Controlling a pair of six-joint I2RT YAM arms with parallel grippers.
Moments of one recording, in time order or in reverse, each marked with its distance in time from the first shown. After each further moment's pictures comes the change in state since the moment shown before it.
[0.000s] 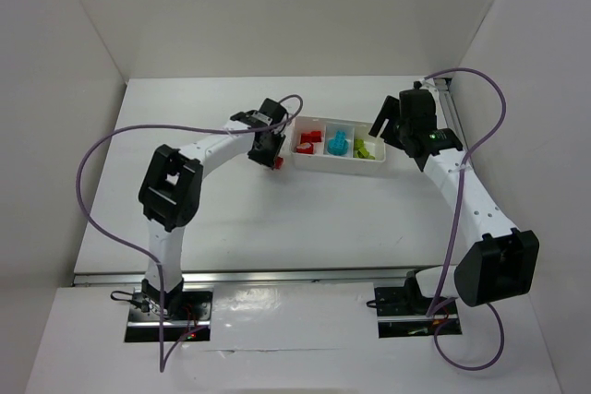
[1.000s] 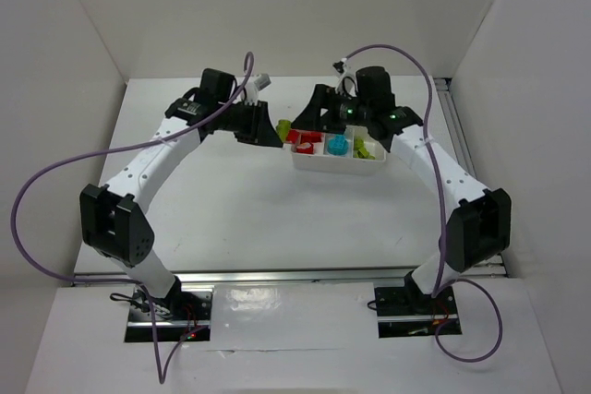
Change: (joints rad) left arm 0.171 -0.407 -0.061 0.011 0.744 -0.086; right arm 0.185 0.230 0.228 0.181 -0.777 -0.004
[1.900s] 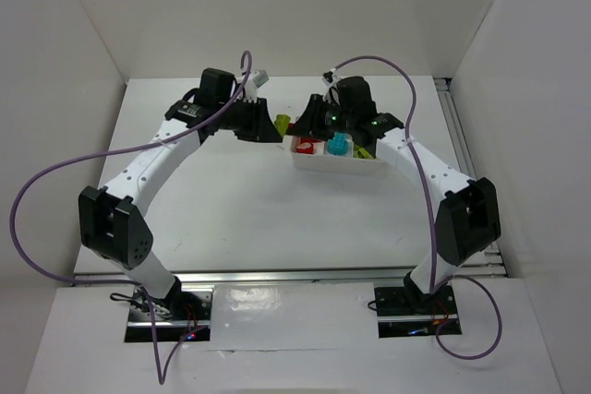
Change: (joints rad) left arm -0.022 -0.013 -0.009 0.074 -0.093 -0.050; right arm 0.103 0.074 -0.022 0.074 0.163 0.117
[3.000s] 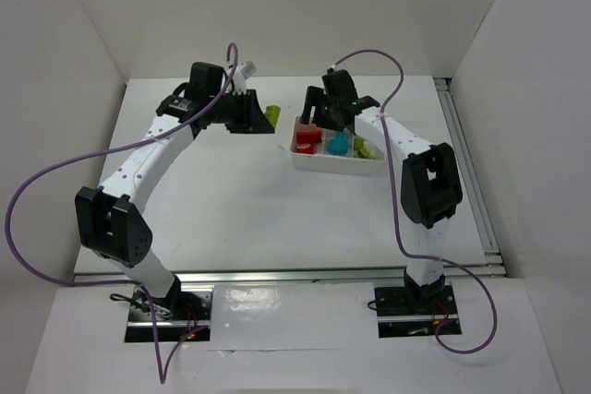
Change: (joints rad) left arm 0.068 0.000 0.017 -0.022 -0.016 -0.054; right arm -0.045 0.339 0.237 -0.131 0.427 -0.112
